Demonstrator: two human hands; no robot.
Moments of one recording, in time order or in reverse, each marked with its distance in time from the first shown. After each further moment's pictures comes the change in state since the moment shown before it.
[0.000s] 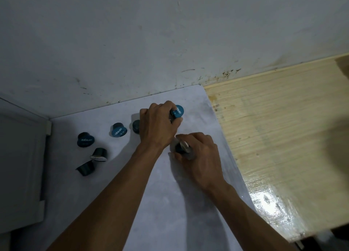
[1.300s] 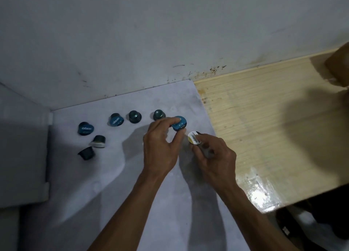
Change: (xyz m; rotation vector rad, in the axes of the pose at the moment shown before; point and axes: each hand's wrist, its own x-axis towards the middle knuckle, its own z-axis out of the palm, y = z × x) left_hand -0.102 0.031 -0.021 -0.499 0.194 0.016; right_hand -0.059 0.014 -0.048 0.168 0.322 -0.012
